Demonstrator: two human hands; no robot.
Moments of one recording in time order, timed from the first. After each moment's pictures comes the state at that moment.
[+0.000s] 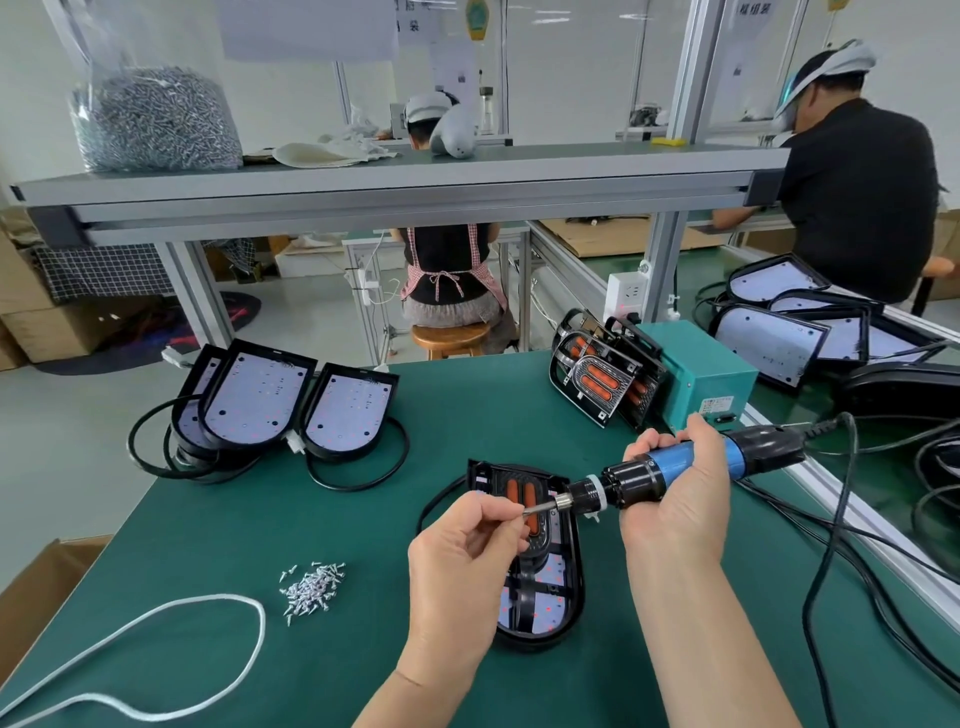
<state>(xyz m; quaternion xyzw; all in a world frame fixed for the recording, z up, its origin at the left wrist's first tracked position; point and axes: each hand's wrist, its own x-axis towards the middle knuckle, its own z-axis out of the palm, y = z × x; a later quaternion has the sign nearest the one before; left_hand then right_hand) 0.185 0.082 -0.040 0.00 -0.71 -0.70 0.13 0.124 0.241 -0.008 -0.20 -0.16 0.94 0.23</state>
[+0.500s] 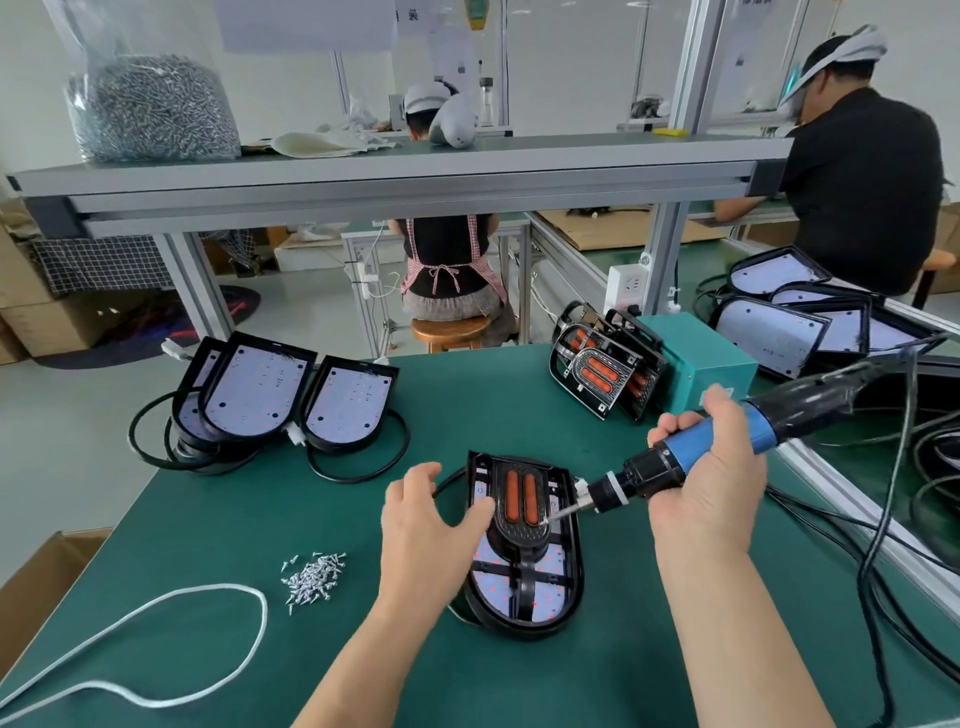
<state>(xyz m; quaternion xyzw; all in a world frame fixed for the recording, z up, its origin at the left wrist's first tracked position) 0.157 0.052 -0.049 0.09 -0.86 -0.48 0.11 0.123 0.259 -0.008 -0.13 -0.30 0.90 0.30</state>
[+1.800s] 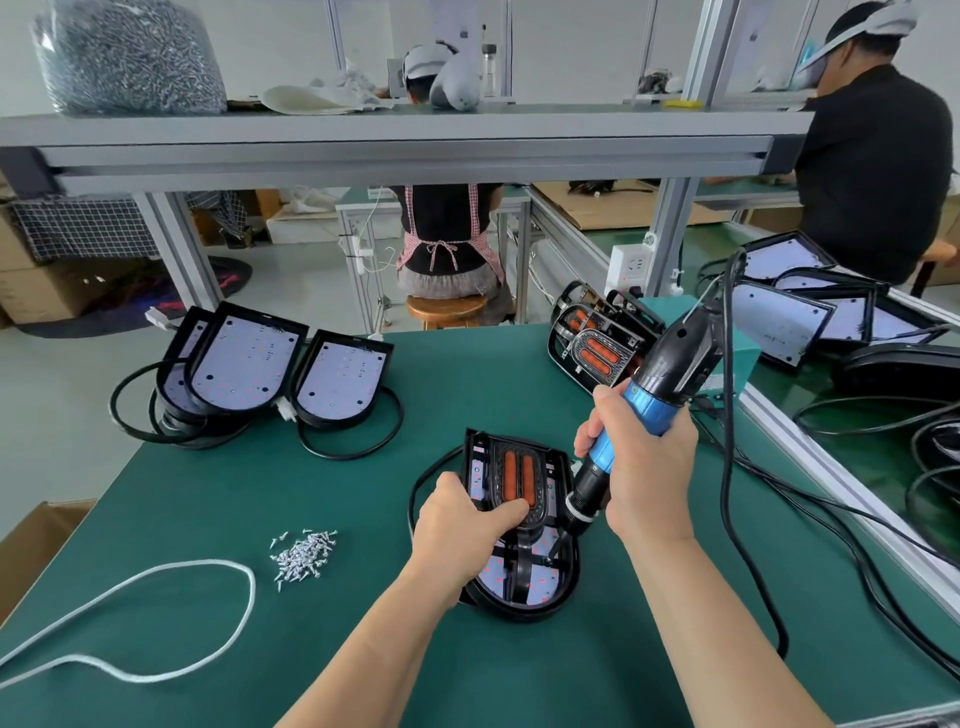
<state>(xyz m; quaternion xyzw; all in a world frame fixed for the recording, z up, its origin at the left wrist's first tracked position) 0.140 0.076 -0.066 0.12 -0.83 -0.55 -0.04 0.122 0.228 -0.022 0.00 -0.54 0.81 0.25</state>
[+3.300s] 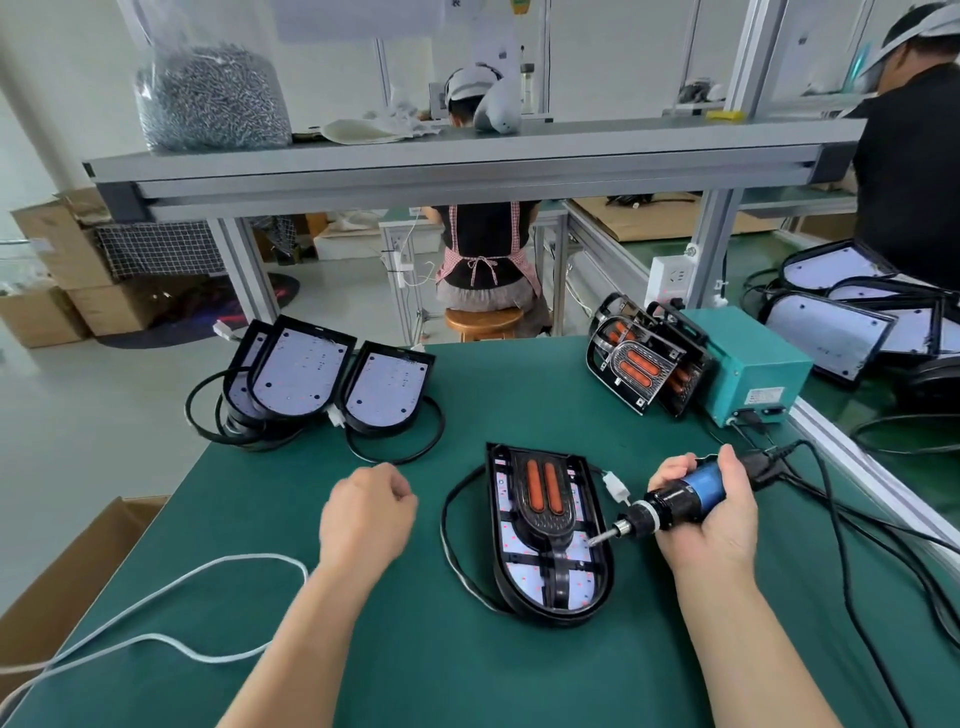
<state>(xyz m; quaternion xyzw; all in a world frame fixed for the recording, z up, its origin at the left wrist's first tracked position) 0.135 -0.031 -0.055 0.17 -0.95 -0.26 0.09 0.098 0.269 -0.087 -0.18 -0.08 0.97 0.10</state>
